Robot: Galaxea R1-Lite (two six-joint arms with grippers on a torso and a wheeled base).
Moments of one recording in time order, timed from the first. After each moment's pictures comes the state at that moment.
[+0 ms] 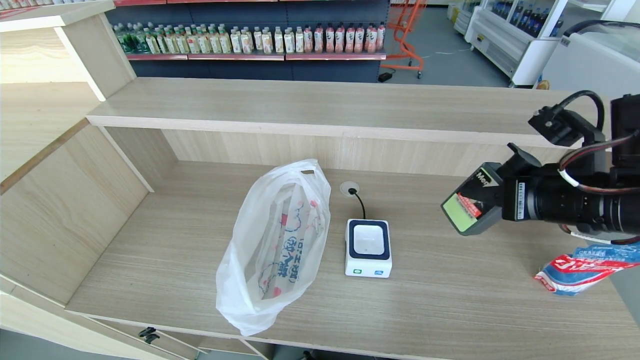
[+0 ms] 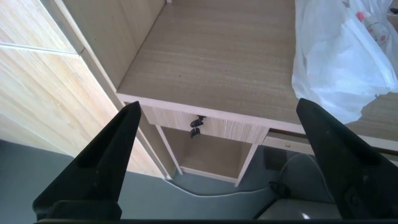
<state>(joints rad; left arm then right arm) 0.00 0.00 0.00 0.05 0.13 0.01 0.34 1.41 -0.94 -0.07 0.07 0.12</state>
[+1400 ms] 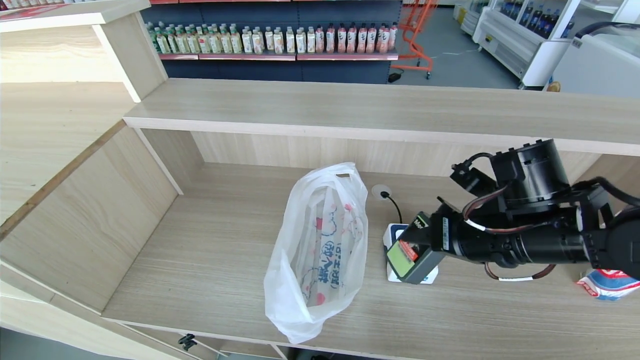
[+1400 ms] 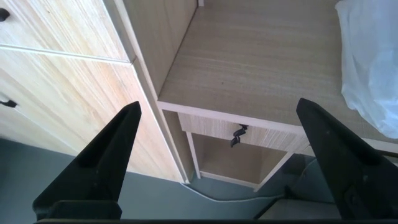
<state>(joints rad) 0.00 0.00 0.00 0.05 0.13 0.01 0.51 1.64 -0.94 -0.08 0.15 0.51</state>
